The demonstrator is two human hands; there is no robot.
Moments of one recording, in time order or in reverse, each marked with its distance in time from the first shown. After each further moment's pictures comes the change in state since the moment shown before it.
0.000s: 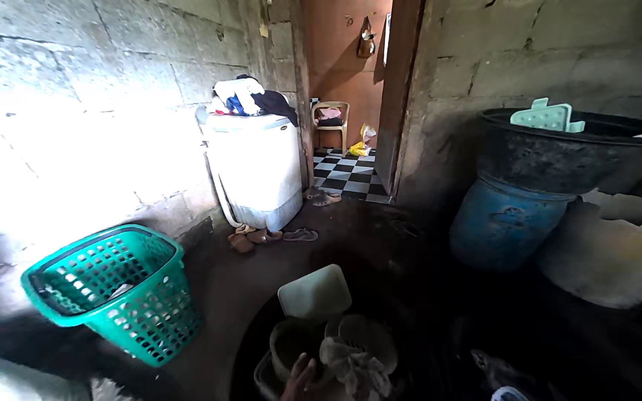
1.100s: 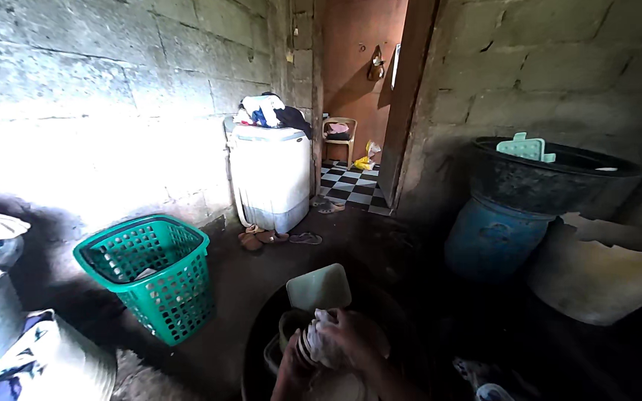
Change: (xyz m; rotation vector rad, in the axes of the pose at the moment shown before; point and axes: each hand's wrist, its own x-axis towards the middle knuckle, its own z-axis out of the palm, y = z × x) left_hand -0.015 0.000 -0.007 -0.657 -0.015 0.112; right_hand -0.050 -0.192 0.110 -0.612 -0.260 -0.132
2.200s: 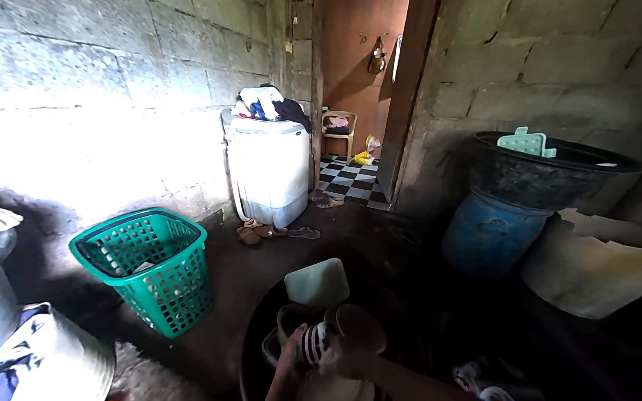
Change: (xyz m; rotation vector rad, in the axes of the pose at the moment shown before) left_hand -0.012 0.009 0.014 0.252 0.078 0.018; right_hand -0.013 0.027 -0.006 -0.303 -0.452 -0.112
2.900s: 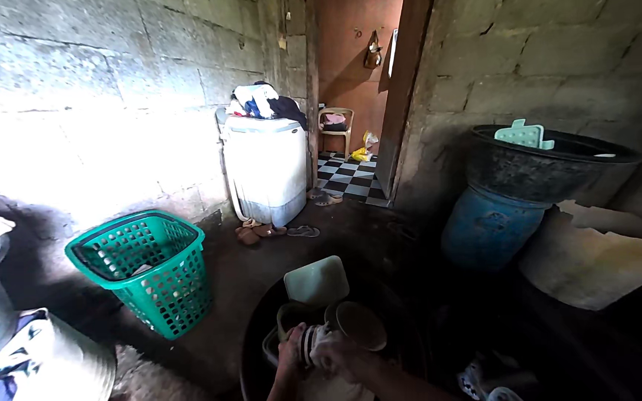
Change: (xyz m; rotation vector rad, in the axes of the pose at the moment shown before) left_hand 0.006 -0.004 -0.001 0.108 0.167 0.196; right_hand 0.006 -0.013 0.021 0.618 0.191 0.170
